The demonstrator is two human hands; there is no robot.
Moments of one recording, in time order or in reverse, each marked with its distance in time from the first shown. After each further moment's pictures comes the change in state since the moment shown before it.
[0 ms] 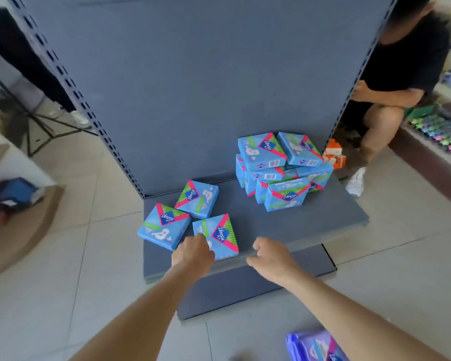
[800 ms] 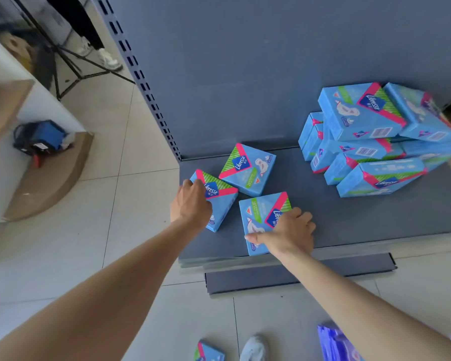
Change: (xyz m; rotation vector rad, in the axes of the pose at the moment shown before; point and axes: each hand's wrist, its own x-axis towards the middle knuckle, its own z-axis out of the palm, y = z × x) left_hand 0.134 -0.106 -0.005 -0.092 0.254 -0.028; right_hand 0.110 -0.072 0.098 -0.066 0.180 0.325
